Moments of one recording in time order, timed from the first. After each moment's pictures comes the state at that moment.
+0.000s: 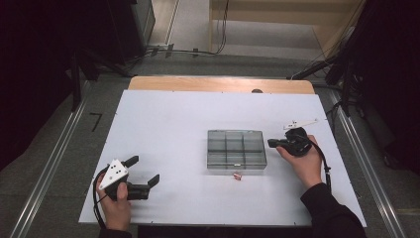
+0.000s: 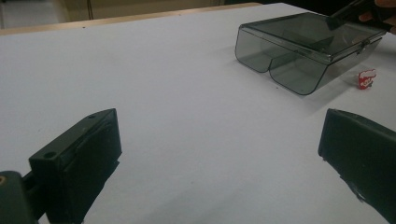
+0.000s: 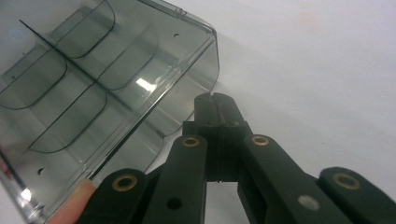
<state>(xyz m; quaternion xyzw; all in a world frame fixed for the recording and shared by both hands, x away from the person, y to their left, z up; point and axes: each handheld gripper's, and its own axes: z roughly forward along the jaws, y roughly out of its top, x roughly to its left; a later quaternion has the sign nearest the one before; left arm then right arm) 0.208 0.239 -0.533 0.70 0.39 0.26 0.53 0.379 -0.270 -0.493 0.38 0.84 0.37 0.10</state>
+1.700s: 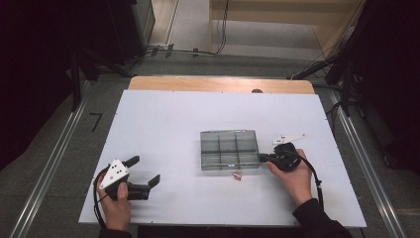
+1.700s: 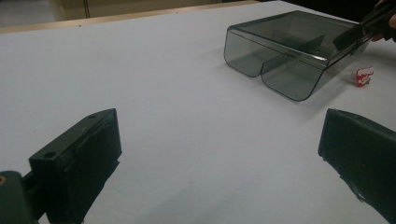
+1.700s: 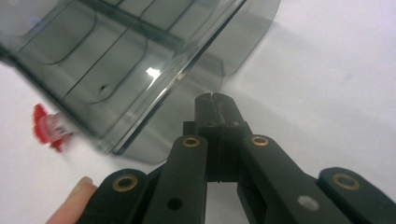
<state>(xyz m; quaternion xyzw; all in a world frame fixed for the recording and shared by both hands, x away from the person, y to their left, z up) 0.209 0.239 -0.533 0.71 0.39 0.26 0.53 0.339 -0.244 -0.515 0.38 0.85 0.37 0.08</state>
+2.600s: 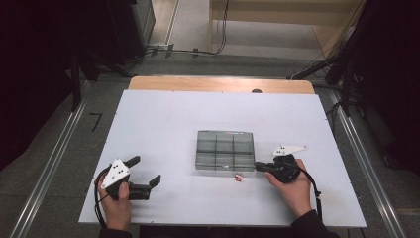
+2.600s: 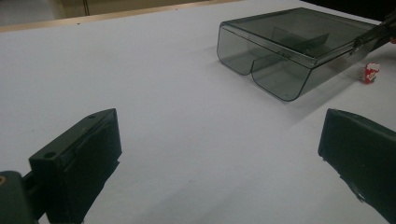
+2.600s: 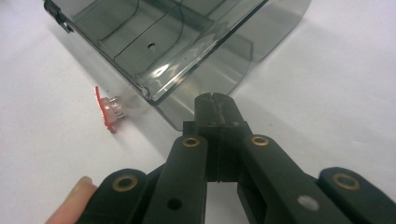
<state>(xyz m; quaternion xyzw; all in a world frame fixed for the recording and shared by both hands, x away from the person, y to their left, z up) 0.210 0.237 -0.533 0.71 0.38 0.26 0.53 0.308 -0.240 -0.519 0.35 0.84 0.40 0.08</state>
